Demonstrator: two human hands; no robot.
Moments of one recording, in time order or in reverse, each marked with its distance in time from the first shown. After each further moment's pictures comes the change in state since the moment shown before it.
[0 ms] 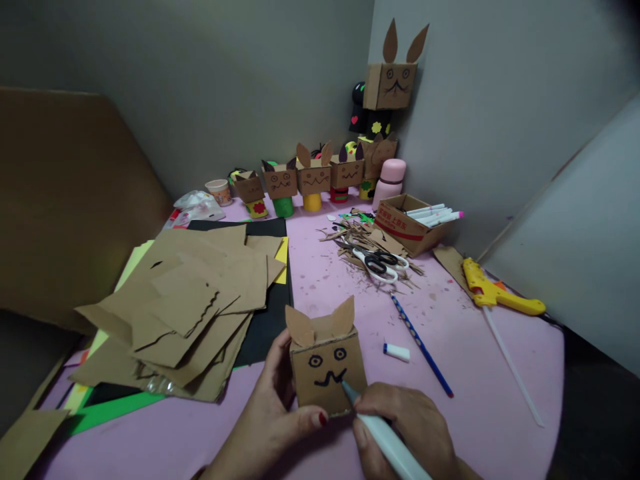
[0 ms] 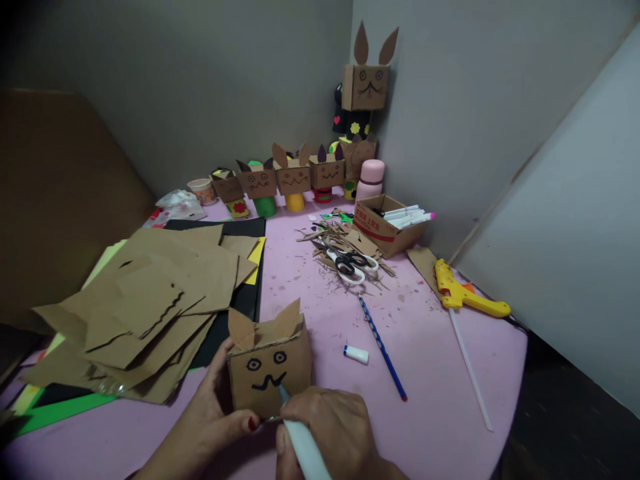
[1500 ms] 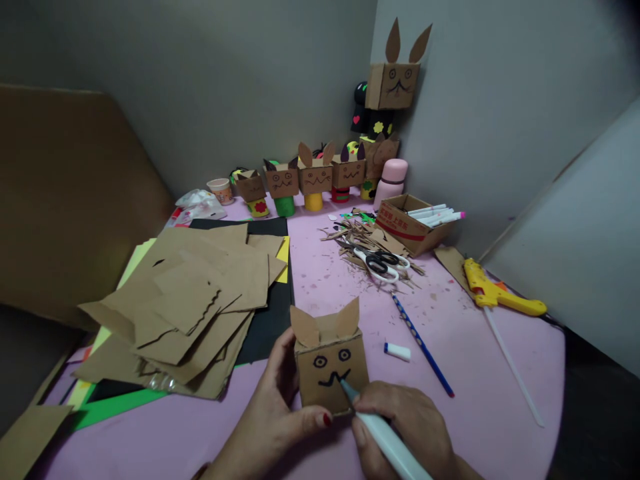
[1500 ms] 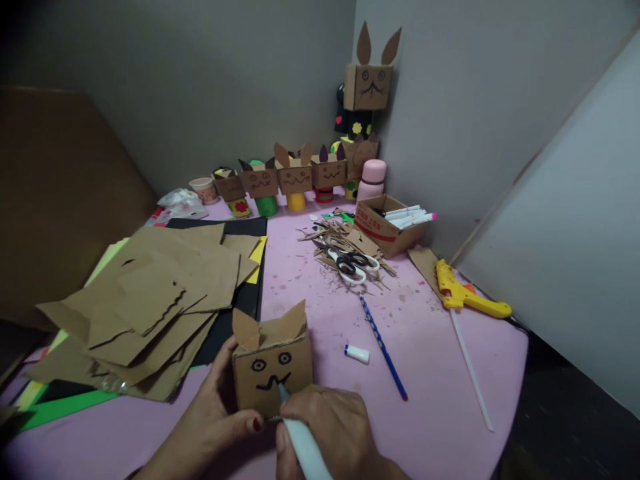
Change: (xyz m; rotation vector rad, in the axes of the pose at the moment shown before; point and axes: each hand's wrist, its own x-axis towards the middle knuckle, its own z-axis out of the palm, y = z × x) left_hand 0.004 -0.010 -0.015 0.089 -0.132 0.080; right_hand 0.000 0.000 -0.001 0.006 -0.028 -0.009
